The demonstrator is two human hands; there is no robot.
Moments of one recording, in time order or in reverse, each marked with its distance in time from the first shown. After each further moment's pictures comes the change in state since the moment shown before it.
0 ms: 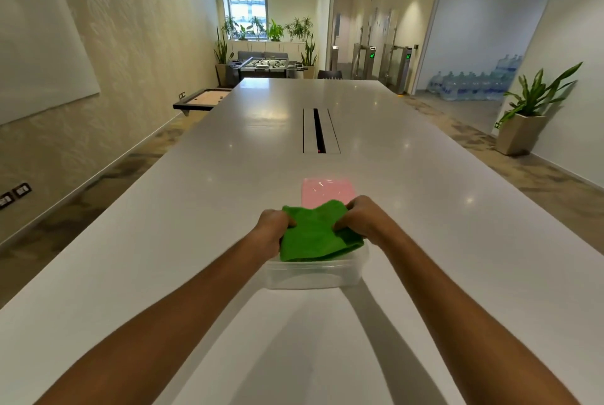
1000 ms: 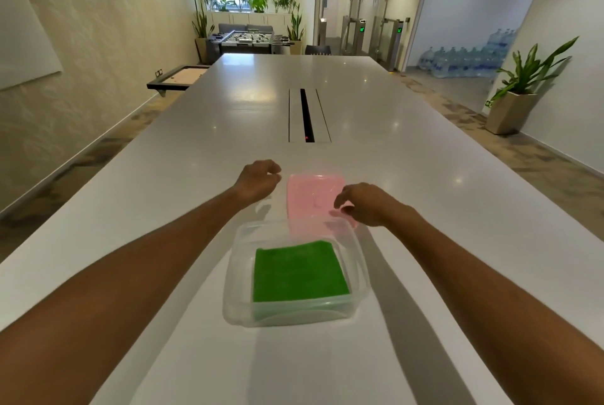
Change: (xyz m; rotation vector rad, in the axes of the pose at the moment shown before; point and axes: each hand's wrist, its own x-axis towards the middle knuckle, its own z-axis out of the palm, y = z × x) left_hand 0.150 0.063 0.006 0.803 0.041 0.517; right_hand 0.117 0.025 -0.037 -0.956 -0.062 -0.510
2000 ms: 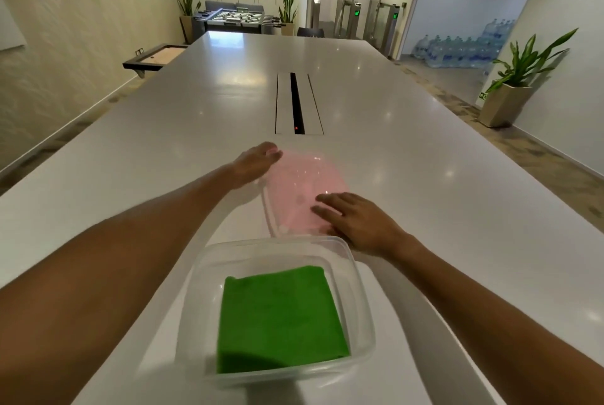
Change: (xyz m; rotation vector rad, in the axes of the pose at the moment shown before) left_hand 0.128 -0.032 0.048 -0.090 -0.167 0.048; right_hand 0.032 0.043 0.065 -0.200 0.381 -0.408
